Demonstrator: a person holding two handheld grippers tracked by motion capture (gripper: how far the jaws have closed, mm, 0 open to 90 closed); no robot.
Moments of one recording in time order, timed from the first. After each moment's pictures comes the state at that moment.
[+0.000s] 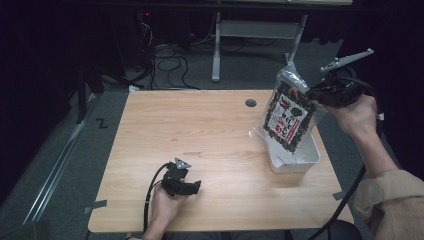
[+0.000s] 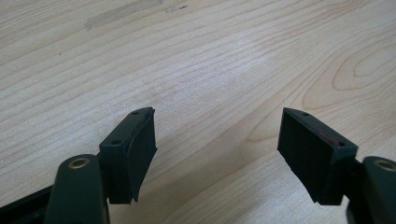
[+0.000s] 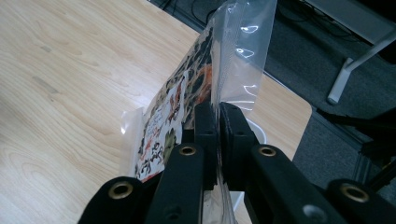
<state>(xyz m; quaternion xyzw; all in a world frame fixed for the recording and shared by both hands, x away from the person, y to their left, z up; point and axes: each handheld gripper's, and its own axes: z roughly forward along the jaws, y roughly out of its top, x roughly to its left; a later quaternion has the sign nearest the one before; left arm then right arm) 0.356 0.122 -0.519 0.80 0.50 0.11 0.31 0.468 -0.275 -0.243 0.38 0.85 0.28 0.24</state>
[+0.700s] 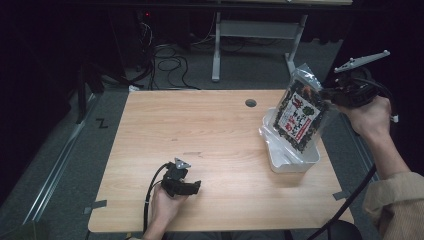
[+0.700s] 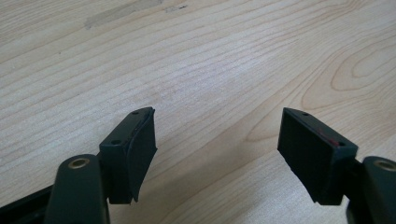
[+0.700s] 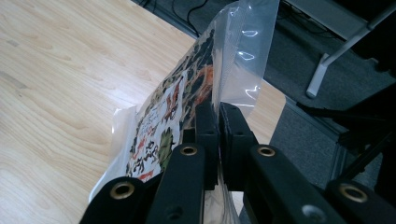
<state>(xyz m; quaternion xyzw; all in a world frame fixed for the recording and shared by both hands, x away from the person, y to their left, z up) 0.356 0.123 -0.519 0.80 0.50 0.11 0.31 0.466 -0.303 -0.242 0.40 0.84 0.27 0.27</state>
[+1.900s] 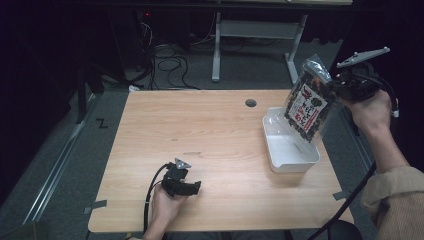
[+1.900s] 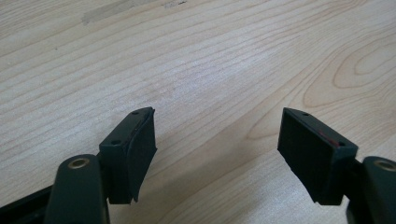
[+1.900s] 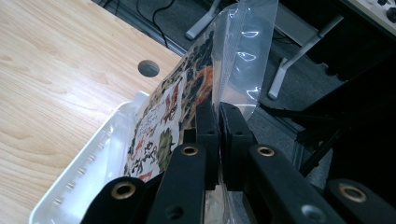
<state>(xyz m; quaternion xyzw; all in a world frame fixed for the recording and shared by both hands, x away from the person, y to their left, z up) 0.356 0.123 -0.521 0.80 0.50 0.11 0.31 0.480 -0.310 -0.241 0.40 0.82 0.24 0.34</state>
